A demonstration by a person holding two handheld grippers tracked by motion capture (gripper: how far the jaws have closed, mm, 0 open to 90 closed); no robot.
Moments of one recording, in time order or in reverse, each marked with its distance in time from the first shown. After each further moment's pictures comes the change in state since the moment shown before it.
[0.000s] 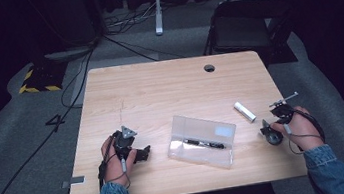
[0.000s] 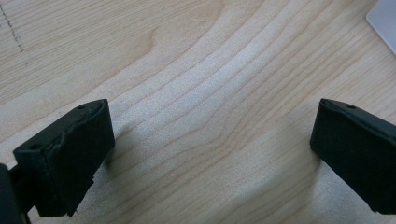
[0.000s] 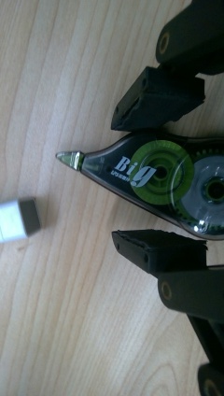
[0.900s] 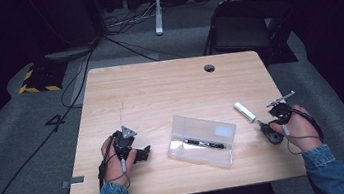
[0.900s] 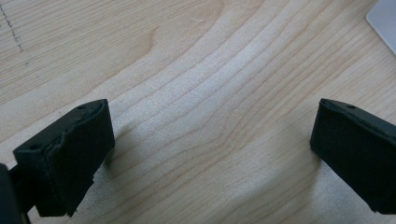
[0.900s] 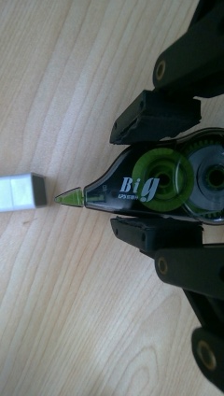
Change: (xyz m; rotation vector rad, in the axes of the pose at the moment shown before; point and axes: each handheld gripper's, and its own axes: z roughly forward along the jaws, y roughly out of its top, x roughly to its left) left arm 0.000 0.000 0.000 0.000 0.000 0.000; right arm 0.011 0.005 -0.011 -0.011 -0.018 -0.120
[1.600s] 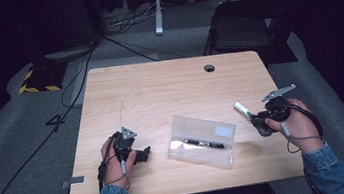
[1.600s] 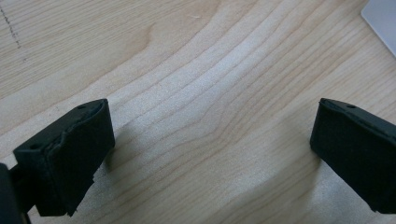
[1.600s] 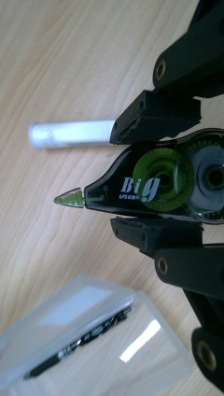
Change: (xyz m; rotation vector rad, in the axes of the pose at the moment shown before) left arm -0.001 -0.002 -0.003 0.006 -0.002 0.012; right arm 0.043 0.022 -0.049 -0.194 0.062 -0.140
